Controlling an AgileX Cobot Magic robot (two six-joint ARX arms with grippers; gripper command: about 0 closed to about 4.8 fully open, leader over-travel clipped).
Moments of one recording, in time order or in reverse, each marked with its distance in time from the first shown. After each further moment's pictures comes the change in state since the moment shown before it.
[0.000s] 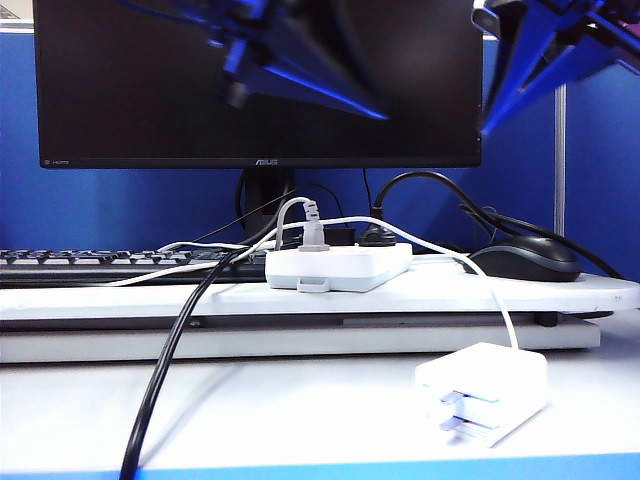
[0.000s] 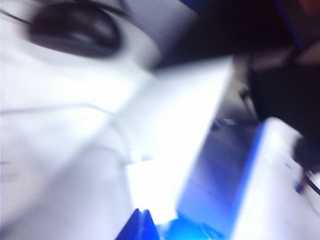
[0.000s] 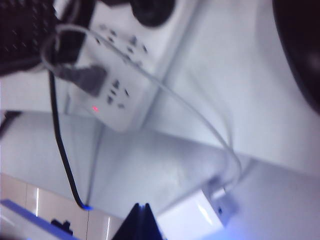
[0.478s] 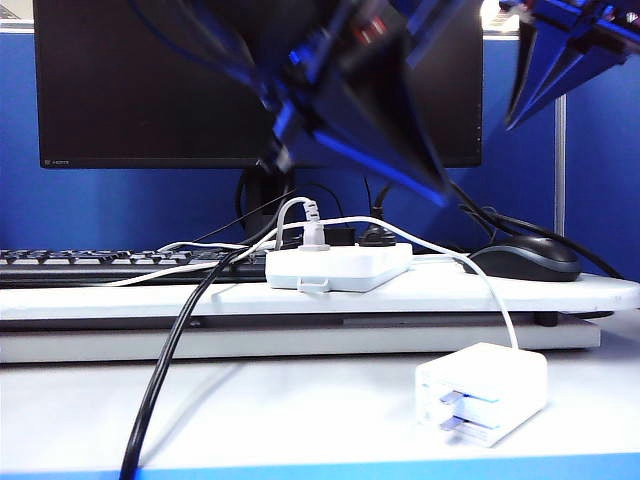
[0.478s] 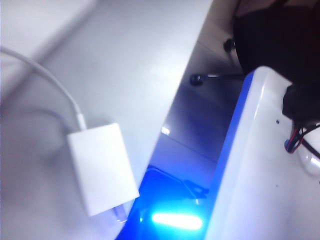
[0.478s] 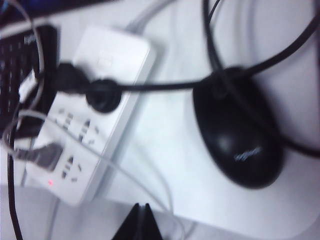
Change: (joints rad) left arm -0.104 0.128 0.000 -0.031 0.003 -0.001; right arm -0.057 -0.010 0.004 0.107 0.180 -0.037
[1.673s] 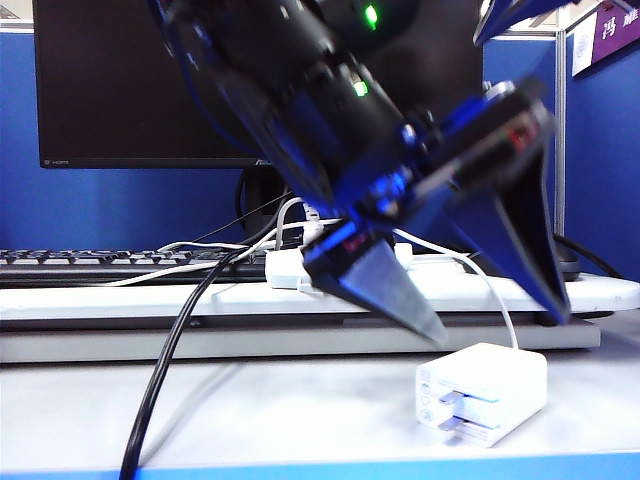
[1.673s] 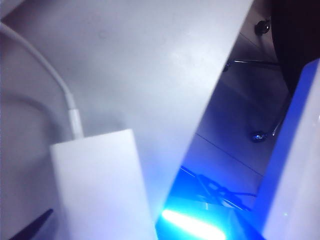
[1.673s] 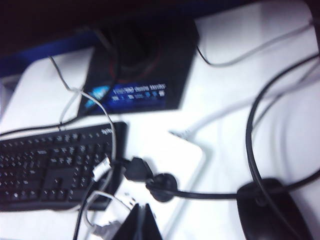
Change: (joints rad) left arm -0.080 0.200 0.000 0.140 -0.134 -0.090; right arm -0.033 -0.011 0.092 0.214 -0.054 0.000
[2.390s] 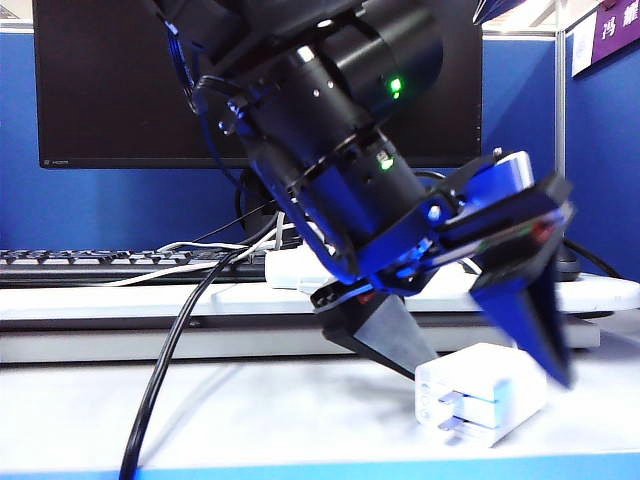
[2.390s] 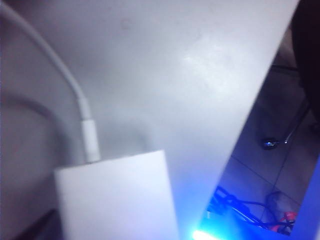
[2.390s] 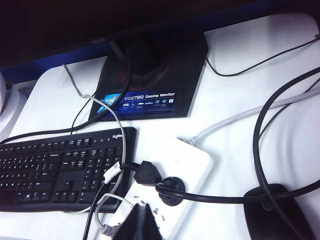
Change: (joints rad) left arm -0.006 0.099 0.000 0.090 -0.042 -0.045; right arm 0.000 -0.026 0.001 0.009 -0.019 0.000
